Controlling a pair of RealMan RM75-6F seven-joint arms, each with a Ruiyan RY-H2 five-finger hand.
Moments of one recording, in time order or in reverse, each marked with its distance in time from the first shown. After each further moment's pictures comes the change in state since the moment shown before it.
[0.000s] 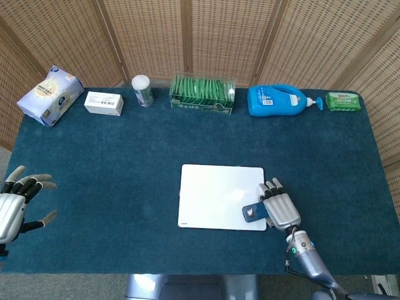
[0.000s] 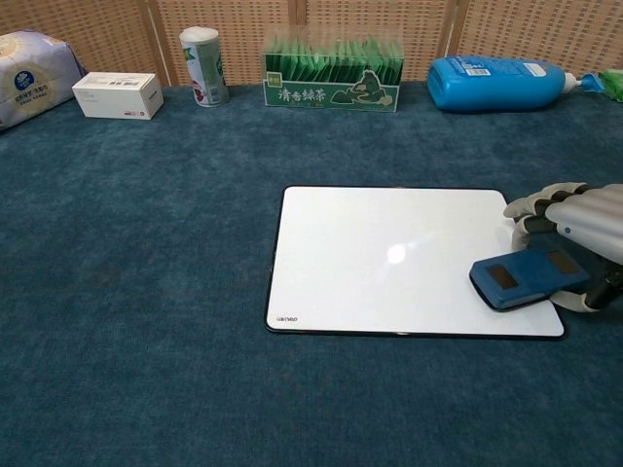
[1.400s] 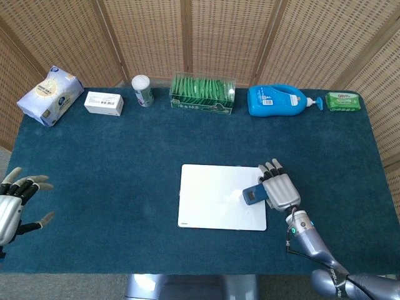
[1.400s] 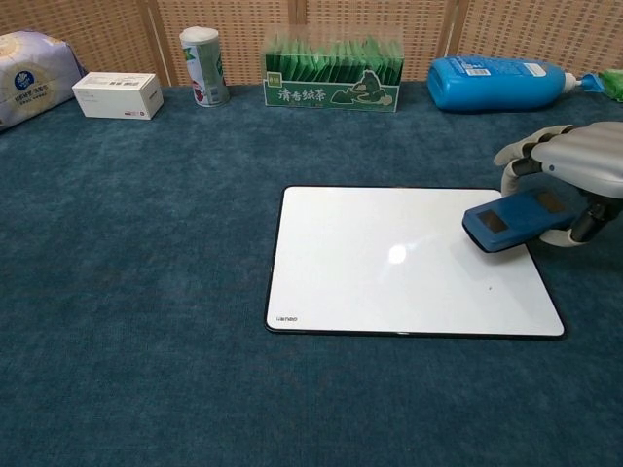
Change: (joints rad) left arm 0.013 0.004 0.005 0.000 0.000 0.014 -0.007; right arm 0.093 0.062 0.114 0.031 0.052 -0.104 -0.003
